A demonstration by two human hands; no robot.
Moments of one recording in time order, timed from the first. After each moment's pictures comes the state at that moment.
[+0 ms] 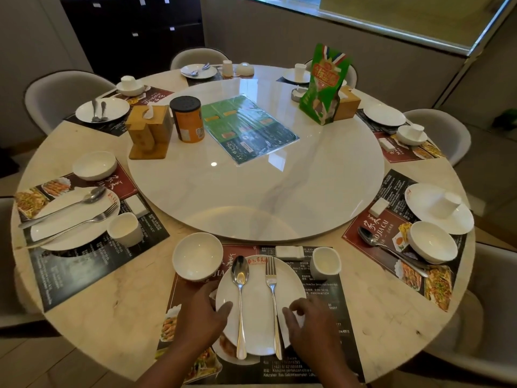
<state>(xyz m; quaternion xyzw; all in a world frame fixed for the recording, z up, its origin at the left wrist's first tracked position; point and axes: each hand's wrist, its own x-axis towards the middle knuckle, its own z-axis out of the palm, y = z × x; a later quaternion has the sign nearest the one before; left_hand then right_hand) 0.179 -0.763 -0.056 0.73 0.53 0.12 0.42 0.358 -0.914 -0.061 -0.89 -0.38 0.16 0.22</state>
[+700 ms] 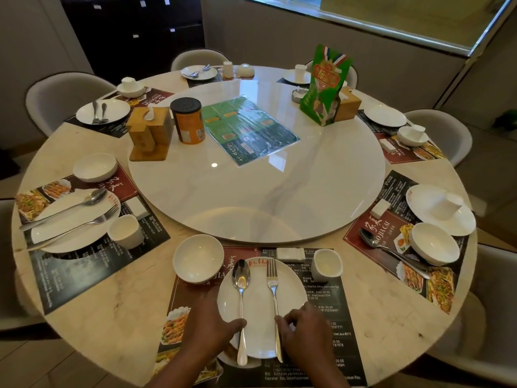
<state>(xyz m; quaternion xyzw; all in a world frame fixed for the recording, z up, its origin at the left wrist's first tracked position) 0.185 -0.771 -0.070 0.75 0.51 0.10 0.41 0.349 -0.904 -0.069 -0.90 -0.37 0.19 0.16</state>
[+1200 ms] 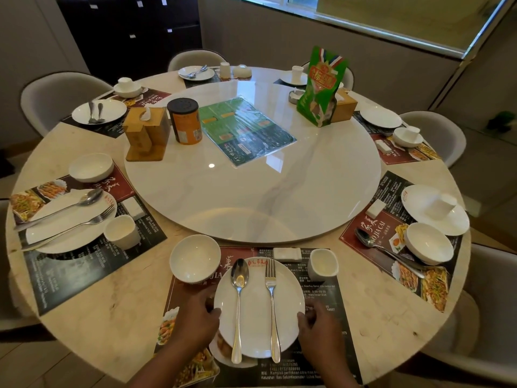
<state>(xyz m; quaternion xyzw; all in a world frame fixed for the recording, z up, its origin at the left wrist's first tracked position) 0.176 -0.757 -0.064 0.72 0.50 0.09 0.47 0.366 -0.922 -0.059 -0.89 -0.23 0.24 0.30</state>
